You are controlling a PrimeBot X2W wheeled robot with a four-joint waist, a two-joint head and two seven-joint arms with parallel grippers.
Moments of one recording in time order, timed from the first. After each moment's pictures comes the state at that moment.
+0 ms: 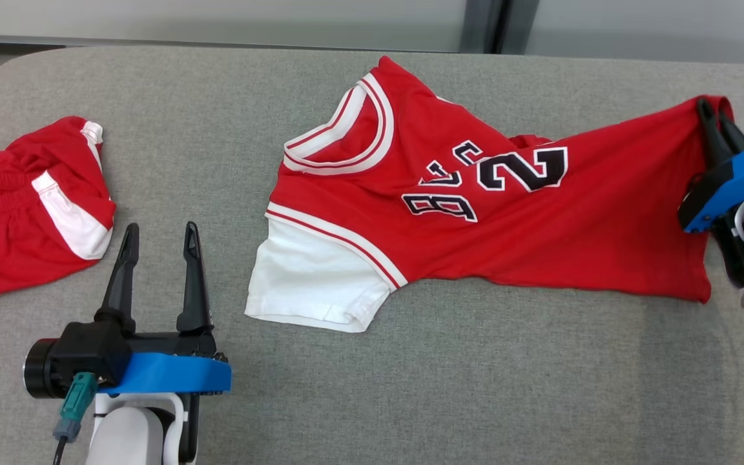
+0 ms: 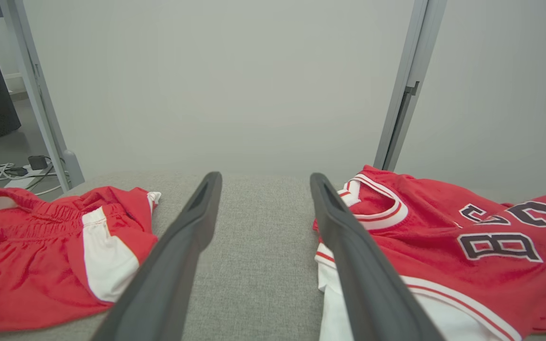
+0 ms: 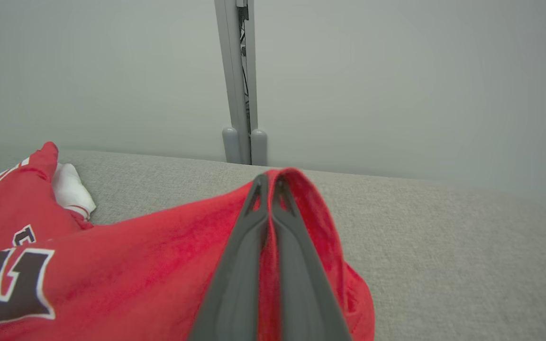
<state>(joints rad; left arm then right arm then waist) -0.16 0.05 -0.02 0.15 -0.14 -0.08 -0.26 -0.91 -0.38 0.31 1.06 0.47 0.13 -0.26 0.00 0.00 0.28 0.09</state>
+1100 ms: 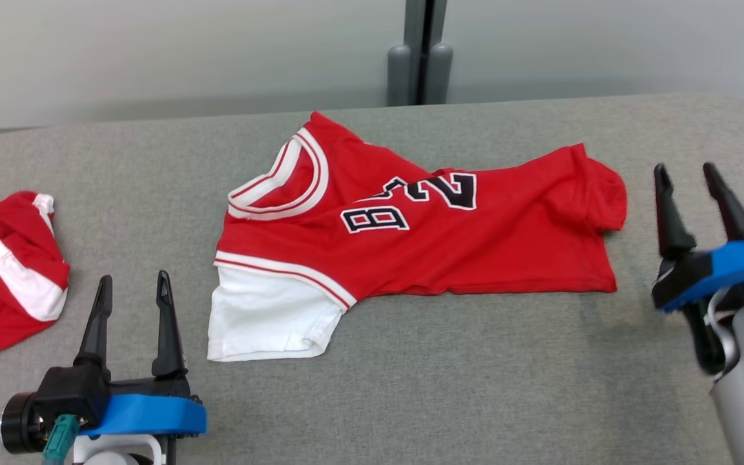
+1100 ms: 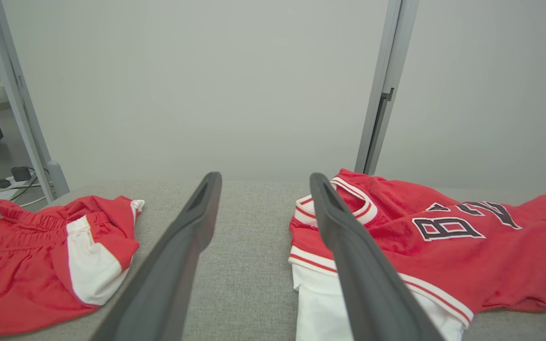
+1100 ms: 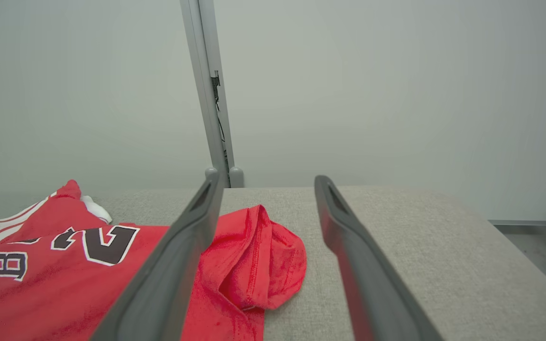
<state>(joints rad) -0.07 0.05 0.06 0.15 -0.10 -0.09 -0.26 -0.57 -0.30 0.06 0.69 0.33 0.13 -0.26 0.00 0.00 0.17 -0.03</state>
